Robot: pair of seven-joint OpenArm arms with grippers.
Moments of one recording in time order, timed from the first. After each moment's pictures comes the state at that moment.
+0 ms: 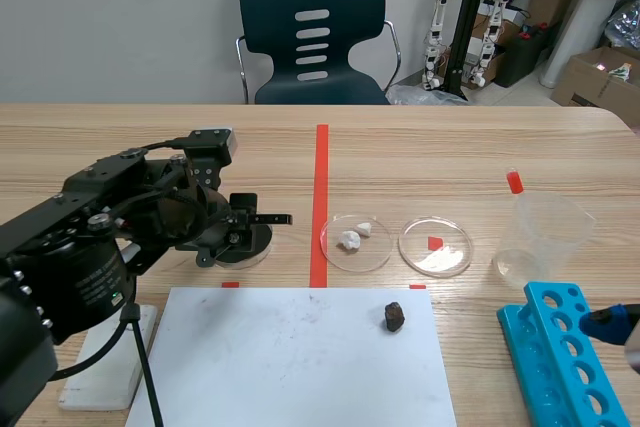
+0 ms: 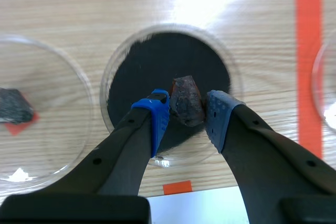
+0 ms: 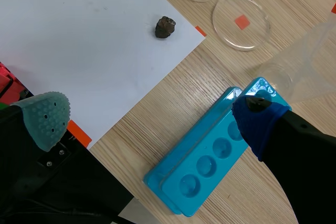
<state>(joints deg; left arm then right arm) -13.5 -6.0 19.1 67.1 -18.6 8.5 36.1 -64.1 26.8 14.1 122.6 -4.2 27.0 4.4</state>
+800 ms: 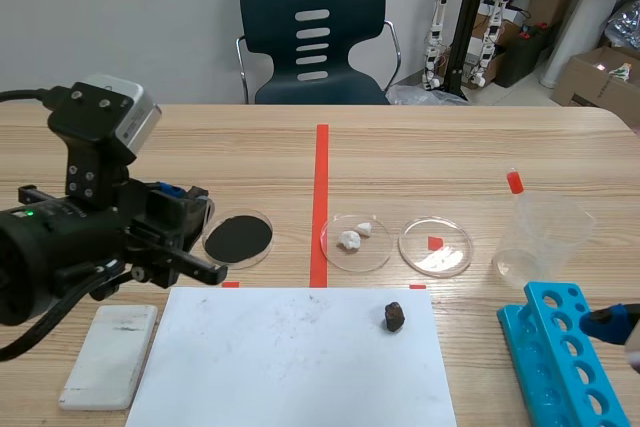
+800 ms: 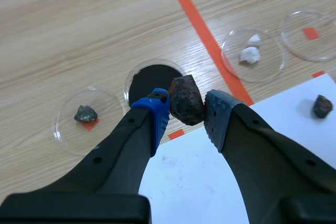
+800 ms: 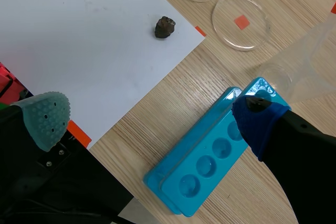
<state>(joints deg) 22.6 -28.1 14.9 115.7 -16.8 0.1 19.6 -64.1 26.8 14.1 122.6 -4.2 27.0 4.4</state>
